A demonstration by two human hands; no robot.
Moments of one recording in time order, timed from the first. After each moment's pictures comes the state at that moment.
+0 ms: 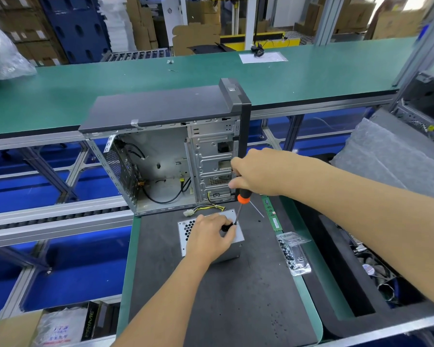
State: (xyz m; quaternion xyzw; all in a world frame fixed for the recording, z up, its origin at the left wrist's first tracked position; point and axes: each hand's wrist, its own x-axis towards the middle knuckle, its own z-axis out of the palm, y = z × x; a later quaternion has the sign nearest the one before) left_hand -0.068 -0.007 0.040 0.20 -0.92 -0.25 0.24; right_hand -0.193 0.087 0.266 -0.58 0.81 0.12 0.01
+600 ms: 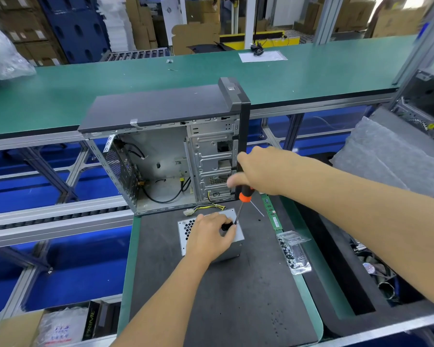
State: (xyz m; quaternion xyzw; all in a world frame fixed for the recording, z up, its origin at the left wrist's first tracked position) left_hand -0.068 -0.008 0.039 0.19 -0.92 -0.25 0.23; right_hand -0.190 0.090 0.266 -0.58 0.80 0.18 -0.01
